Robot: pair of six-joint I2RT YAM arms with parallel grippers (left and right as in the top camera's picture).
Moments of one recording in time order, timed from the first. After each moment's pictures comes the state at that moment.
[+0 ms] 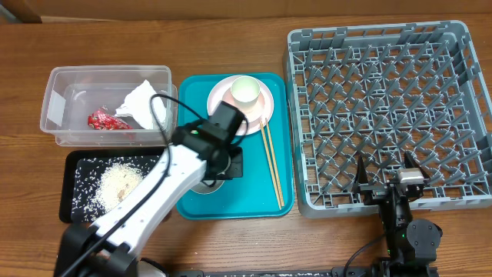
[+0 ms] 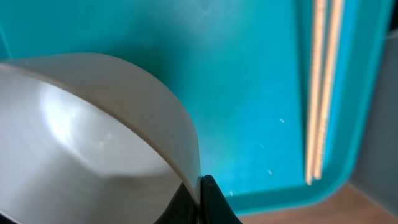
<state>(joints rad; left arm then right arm) -0.54 1.55 1.11 -0.95 0.04 -0.55 -0.03 0.01 0.02 -0.03 -0.08 -0.06</state>
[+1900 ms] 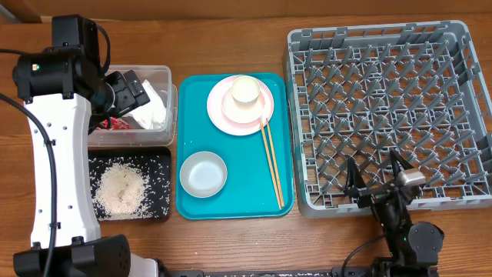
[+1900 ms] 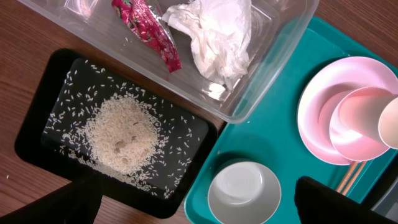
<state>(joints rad) 0.11 1.65 1.88 -1.51 -0.05 -0.44 -0.03 0.01 0.02 0.06 -0.27 0.17</state>
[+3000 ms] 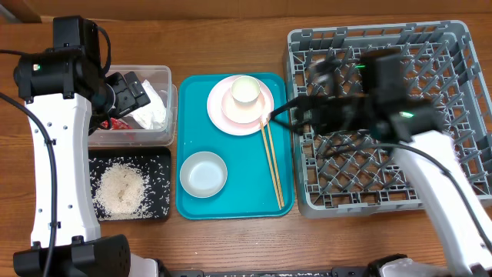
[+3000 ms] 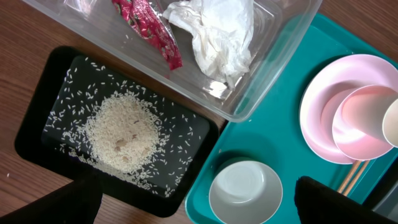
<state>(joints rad) 0.11 1.65 1.87 -1.51 -0.05 -0.44 0.29 1.45 1.34 -0.80 -0.85 0.28</state>
